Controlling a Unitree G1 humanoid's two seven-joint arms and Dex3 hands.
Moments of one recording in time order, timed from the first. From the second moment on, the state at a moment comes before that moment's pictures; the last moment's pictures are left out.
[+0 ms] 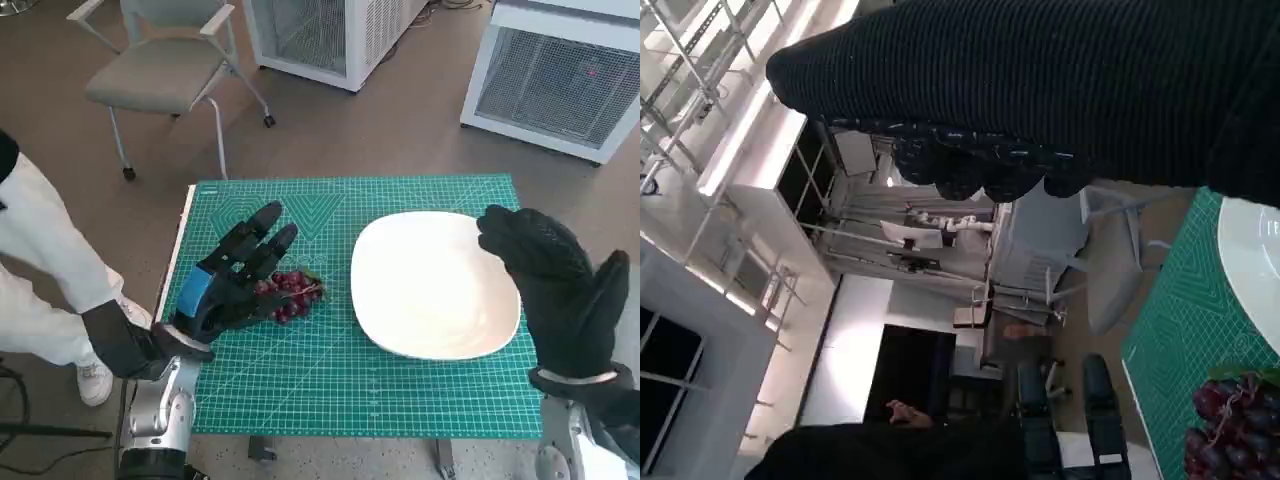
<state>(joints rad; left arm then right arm) -0.44 0.17 0.19 0.38 -0.39 -0.16 -0.63 -0.31 -0.16 -0.20 -0.08 0.39 -0.17 0.37</state>
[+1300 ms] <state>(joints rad) -0.34 0.39 -0.06 -0.23 0.55 0.26 -0.46 -0.31 -0.16 -0.19 -0.10 0.39 -0.17 0.37</state>
